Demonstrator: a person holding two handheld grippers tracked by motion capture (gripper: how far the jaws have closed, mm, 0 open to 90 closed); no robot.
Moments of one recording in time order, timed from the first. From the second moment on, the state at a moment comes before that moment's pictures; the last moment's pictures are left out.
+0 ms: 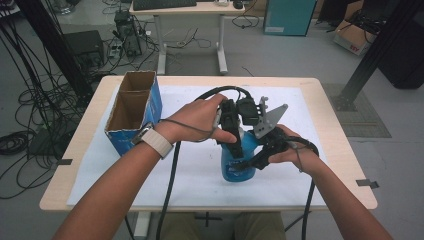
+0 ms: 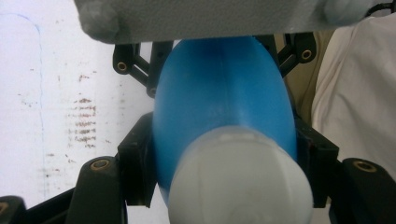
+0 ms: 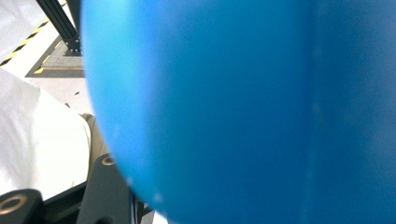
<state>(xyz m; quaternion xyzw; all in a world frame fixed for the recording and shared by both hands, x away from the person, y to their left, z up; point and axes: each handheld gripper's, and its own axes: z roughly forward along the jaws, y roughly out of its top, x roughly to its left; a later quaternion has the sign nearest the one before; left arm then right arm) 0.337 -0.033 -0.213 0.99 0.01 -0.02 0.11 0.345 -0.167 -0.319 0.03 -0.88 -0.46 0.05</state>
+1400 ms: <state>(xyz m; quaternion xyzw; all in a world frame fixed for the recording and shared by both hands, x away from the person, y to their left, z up) 0.338 -0.031 -0.215 0.99 0.01 -0.02 0.11 0.344 -0.165 -0.320 0.02 -0.88 -0.46 0.06</state>
